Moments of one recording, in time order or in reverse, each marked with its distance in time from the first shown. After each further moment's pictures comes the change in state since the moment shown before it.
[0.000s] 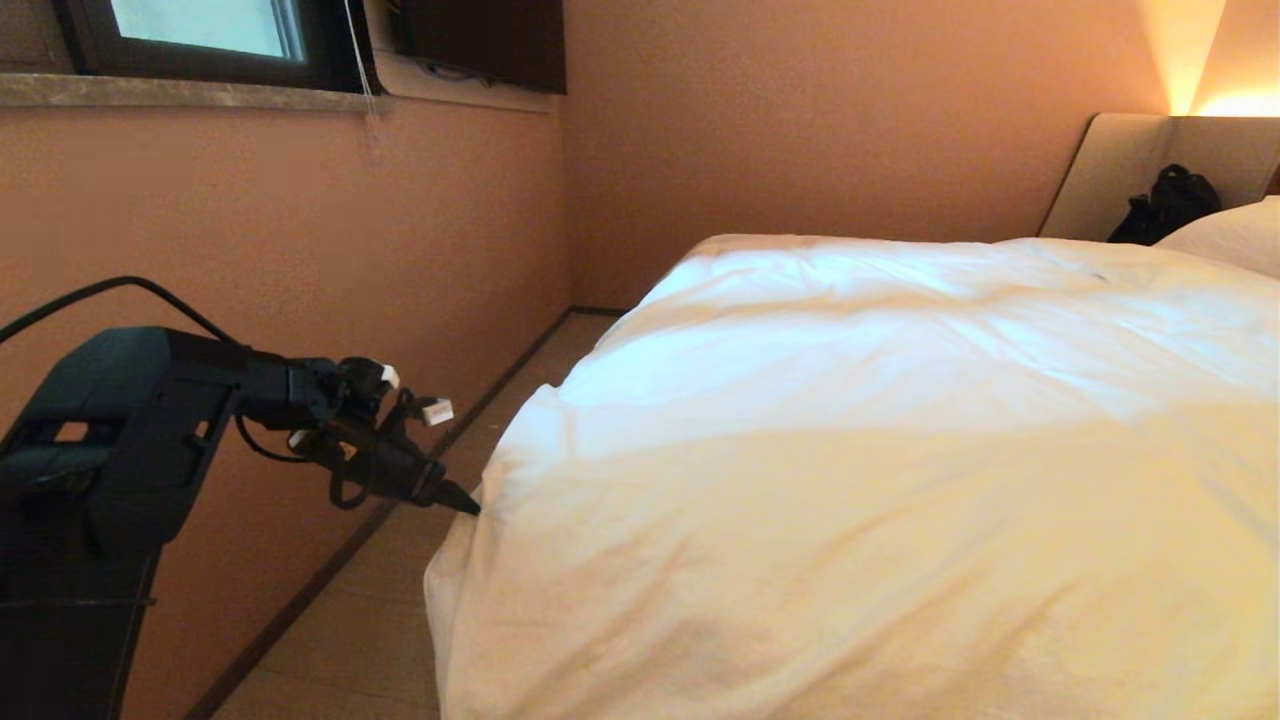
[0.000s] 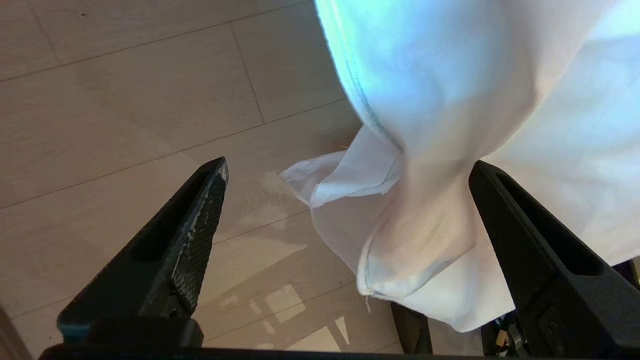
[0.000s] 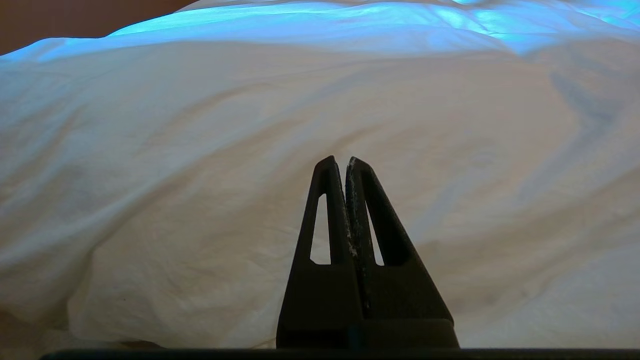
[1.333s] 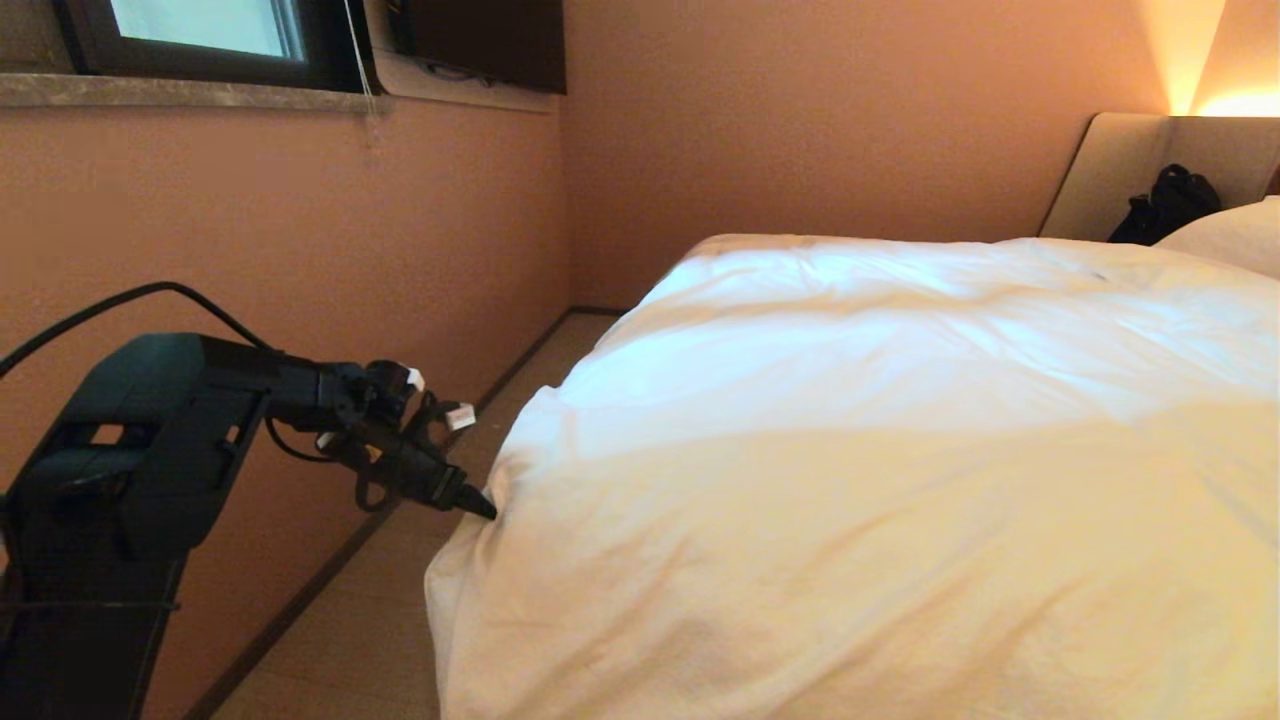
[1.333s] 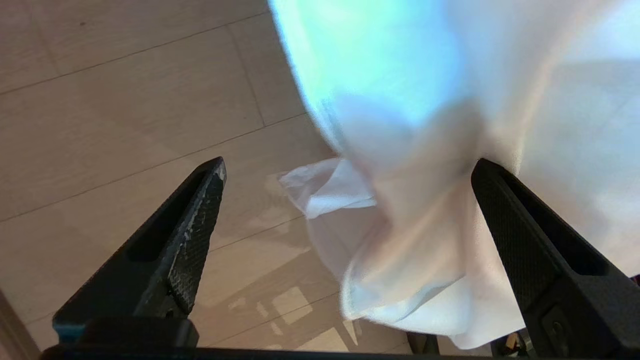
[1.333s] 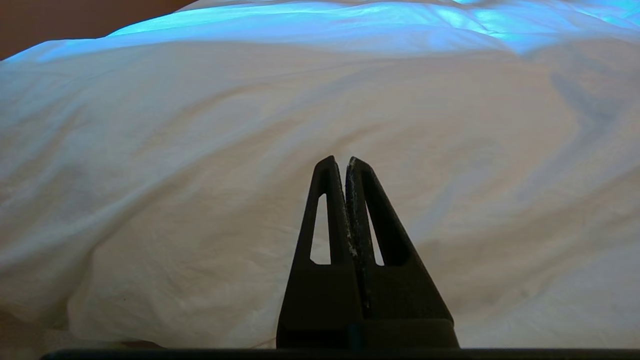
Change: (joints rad) left arm -0.054 0.028 -0.025 -0.005 0.029 0.000; right arm 0.000 0.000 0.000 0.000 0.001 0.001
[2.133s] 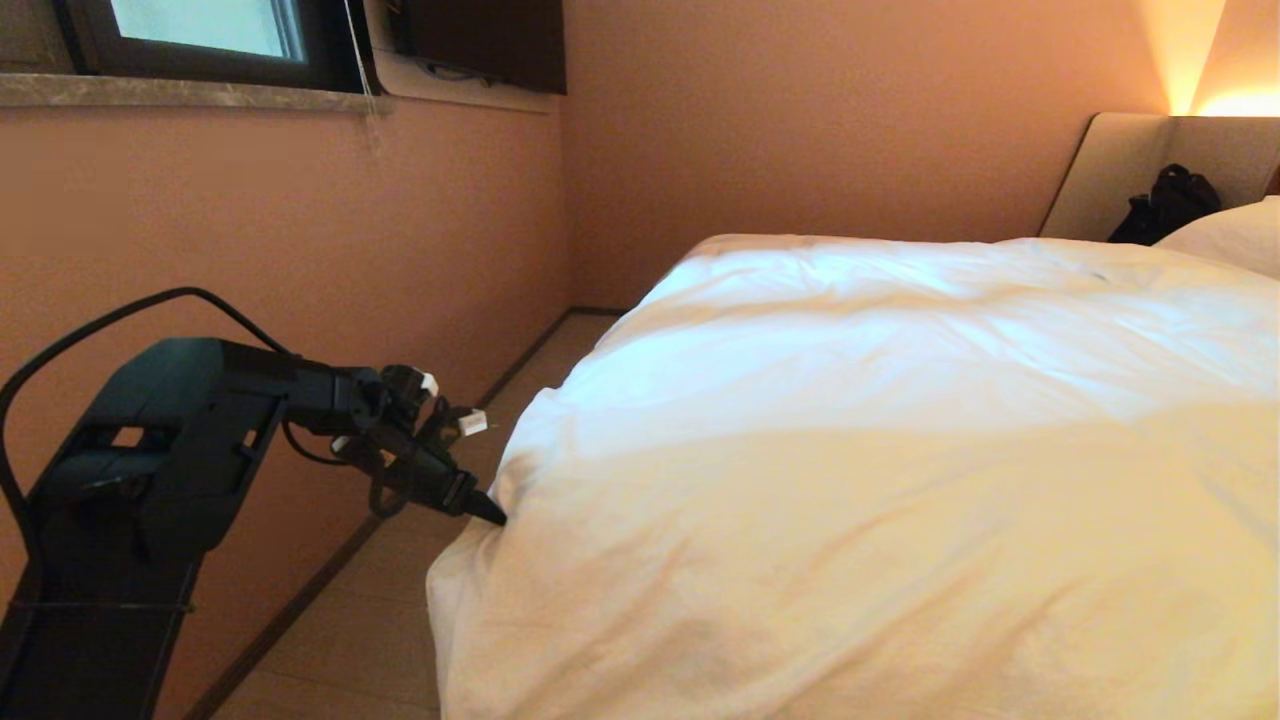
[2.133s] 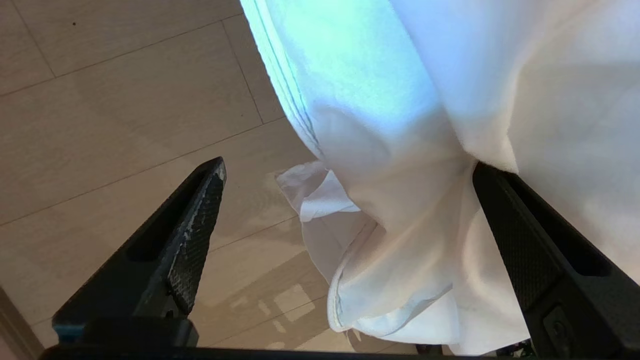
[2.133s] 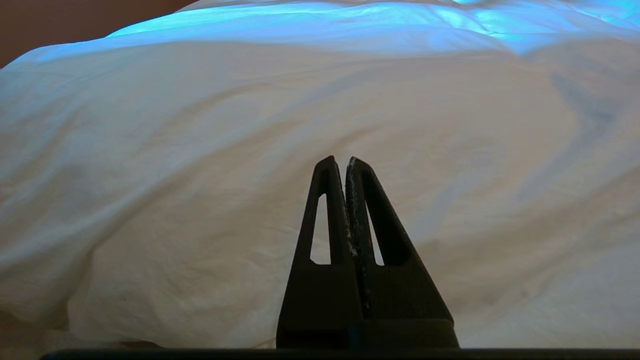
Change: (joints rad) left arm -0.026 0.016 -0.007 -0.001 0.021 0.000; right arm 0.000 0.000 0.000 0.000 -0.001 0.000
